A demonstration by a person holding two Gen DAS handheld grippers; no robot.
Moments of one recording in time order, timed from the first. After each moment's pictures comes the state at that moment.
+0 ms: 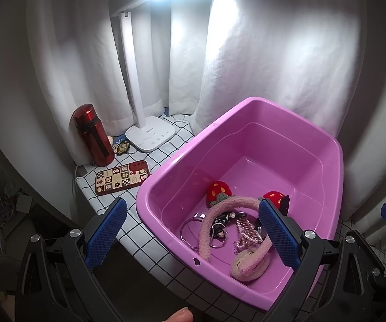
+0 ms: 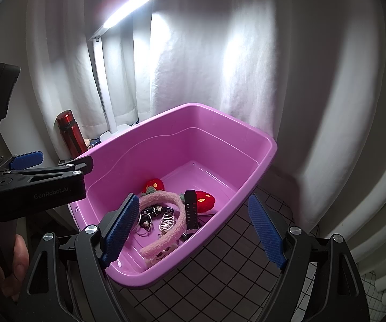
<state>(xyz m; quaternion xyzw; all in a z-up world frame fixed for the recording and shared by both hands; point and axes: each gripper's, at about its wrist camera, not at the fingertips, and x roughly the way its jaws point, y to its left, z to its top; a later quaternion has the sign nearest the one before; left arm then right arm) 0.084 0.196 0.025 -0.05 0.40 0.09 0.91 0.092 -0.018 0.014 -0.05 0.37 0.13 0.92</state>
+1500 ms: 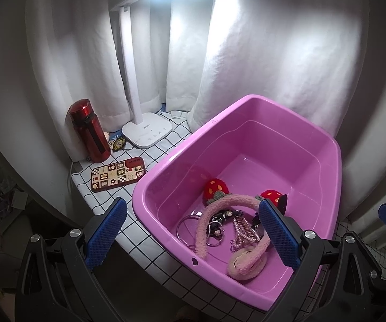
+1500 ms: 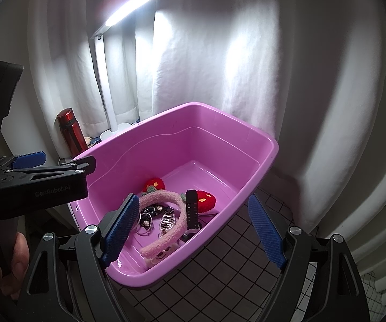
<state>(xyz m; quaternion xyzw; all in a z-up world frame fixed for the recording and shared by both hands) 0.084 0.197 0.021 -0.06 0.40 0.08 0.91 0.089 -0.014 0.016 -0.06 0.36 0.13 0.92</state>
